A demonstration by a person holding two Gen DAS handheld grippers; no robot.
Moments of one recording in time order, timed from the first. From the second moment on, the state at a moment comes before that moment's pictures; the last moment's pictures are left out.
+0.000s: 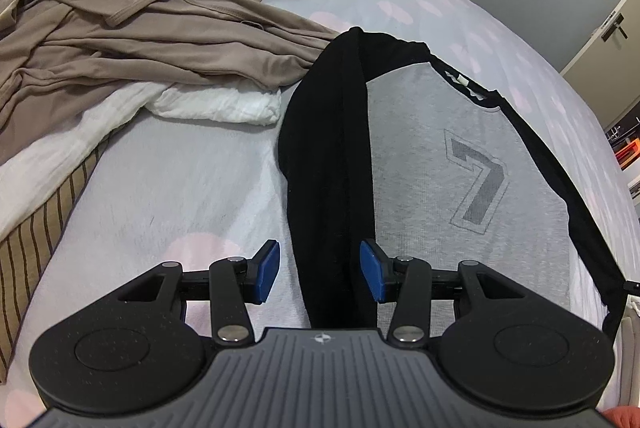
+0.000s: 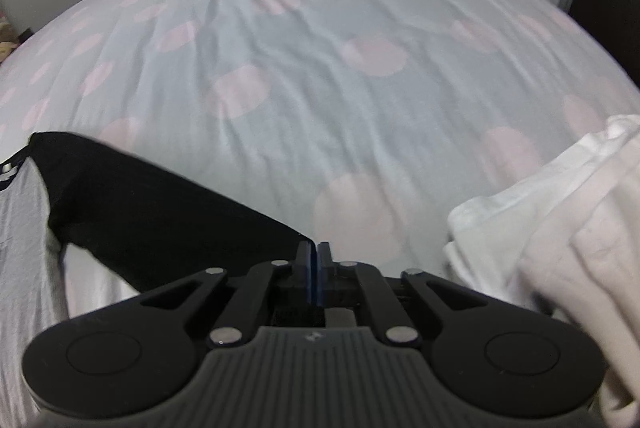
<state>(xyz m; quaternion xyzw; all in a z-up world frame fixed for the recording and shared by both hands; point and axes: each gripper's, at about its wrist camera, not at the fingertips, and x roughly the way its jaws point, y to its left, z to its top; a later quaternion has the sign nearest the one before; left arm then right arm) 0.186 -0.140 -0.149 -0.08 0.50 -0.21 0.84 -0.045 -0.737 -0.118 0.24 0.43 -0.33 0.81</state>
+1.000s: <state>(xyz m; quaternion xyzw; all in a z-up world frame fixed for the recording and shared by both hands) 0.184 -0.131 -0.144 -0.12 0.49 -0.22 0.84 -0.116 -0.683 -0.096 0.19 0.47 -0.34 0.79</state>
